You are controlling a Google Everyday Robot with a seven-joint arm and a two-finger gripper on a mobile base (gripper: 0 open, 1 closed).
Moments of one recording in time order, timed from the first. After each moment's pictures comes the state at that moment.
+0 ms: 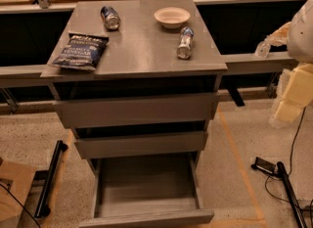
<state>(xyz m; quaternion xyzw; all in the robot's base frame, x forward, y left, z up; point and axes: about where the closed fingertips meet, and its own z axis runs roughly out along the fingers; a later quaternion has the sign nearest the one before) 0.438 -0.217 0.977 -0.60 0.78 -0.04 0.16</state>
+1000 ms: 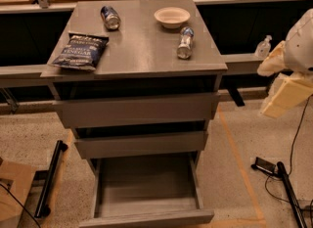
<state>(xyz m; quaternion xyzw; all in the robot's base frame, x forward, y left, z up) 0.442 -0.220 0.954 -0.60 0.78 -0.01 0.16</state>
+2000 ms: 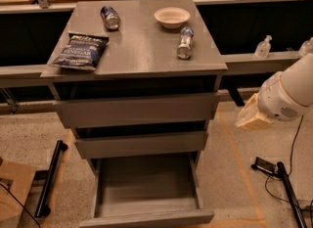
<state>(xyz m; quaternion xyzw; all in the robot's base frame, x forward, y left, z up) 0.470 -0.223 0.824 -0.60 0.77 0.06 0.20</state>
